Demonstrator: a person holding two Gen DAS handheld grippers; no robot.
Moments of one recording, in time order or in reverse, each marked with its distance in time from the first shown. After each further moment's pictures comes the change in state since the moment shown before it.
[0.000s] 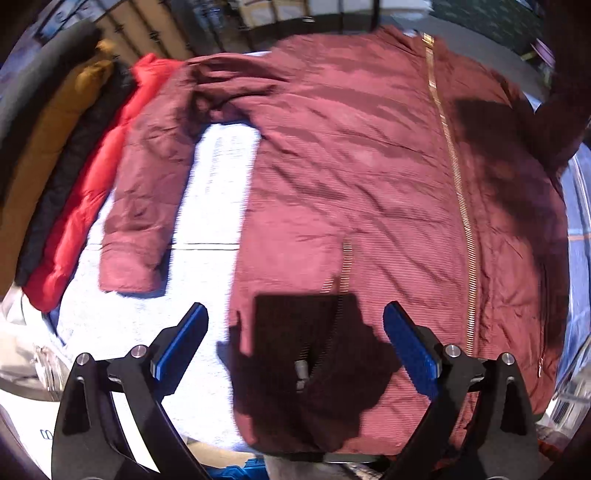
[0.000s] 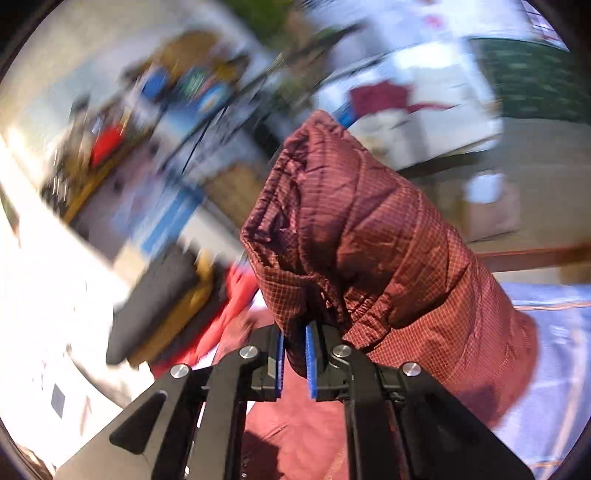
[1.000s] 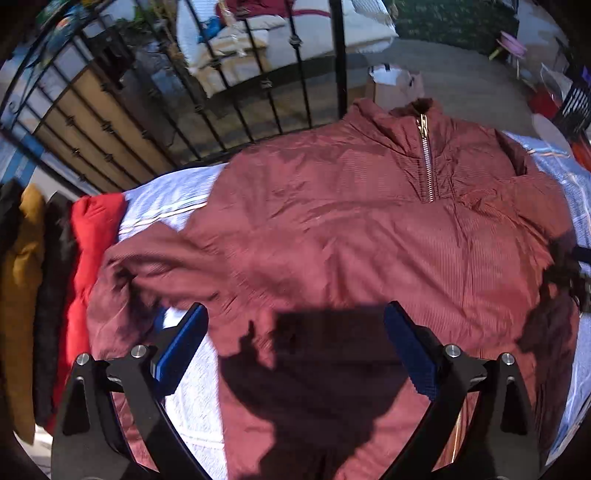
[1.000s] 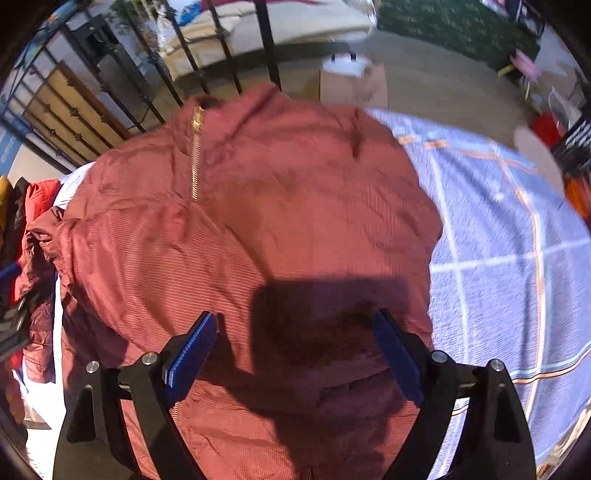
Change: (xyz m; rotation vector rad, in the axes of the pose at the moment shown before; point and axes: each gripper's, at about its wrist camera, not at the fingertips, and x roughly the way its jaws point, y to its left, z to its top) left arm 0.044 -0.071 0.194 0.192 -0.157 -0.014; right arm 0.089 -0.151 -0.147 0.211 0.320 -0.616
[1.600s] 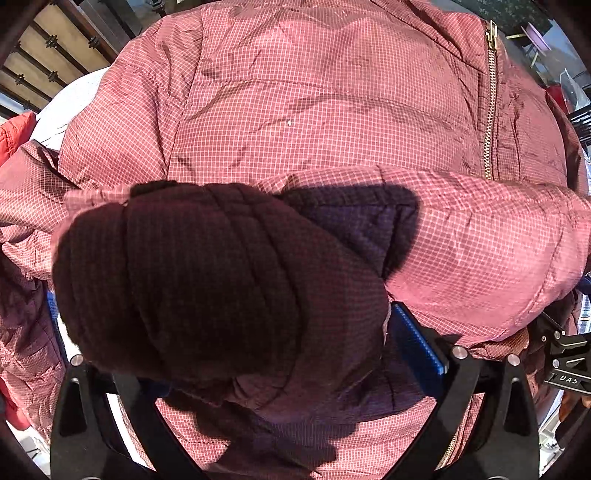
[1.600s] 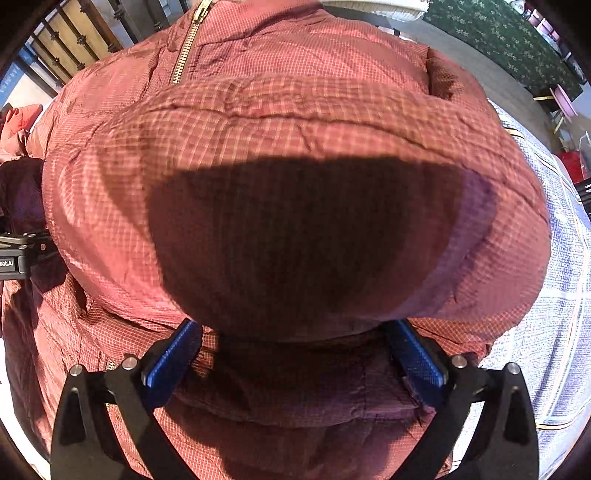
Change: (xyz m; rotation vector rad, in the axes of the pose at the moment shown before) left arm 0.114 0.000 -0.004 -0.103 0.304 -0.182; right arm 0.083 0.023 -0.013 -0.194 0.097 -0.075
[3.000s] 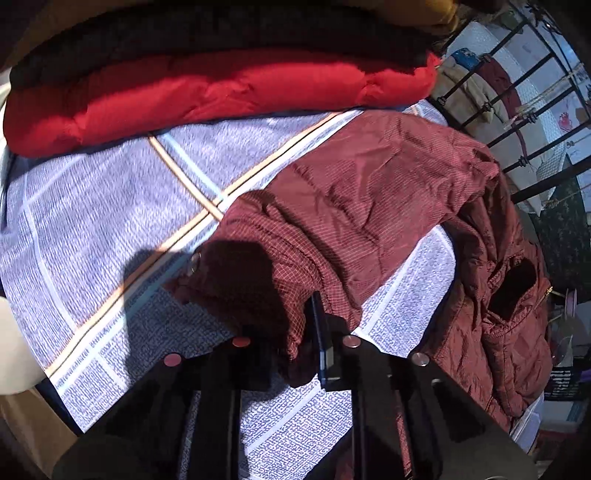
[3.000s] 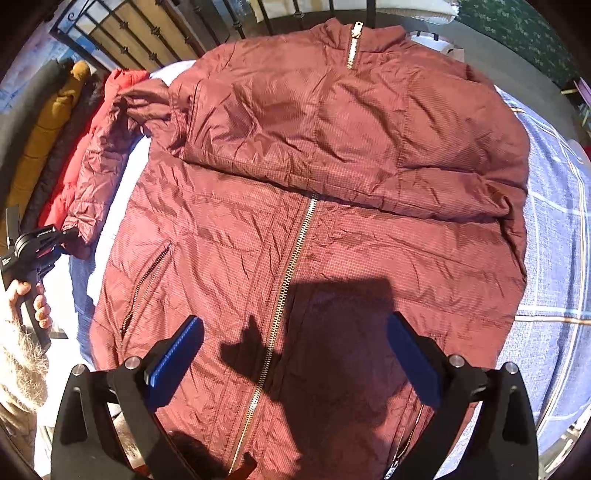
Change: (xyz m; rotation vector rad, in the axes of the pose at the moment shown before) left arm -0.081 0.264 -0.248 -0.841 -0.327 -0.077; right arm -0.115 0.099 -0.121 -0.016 0.016 0.201
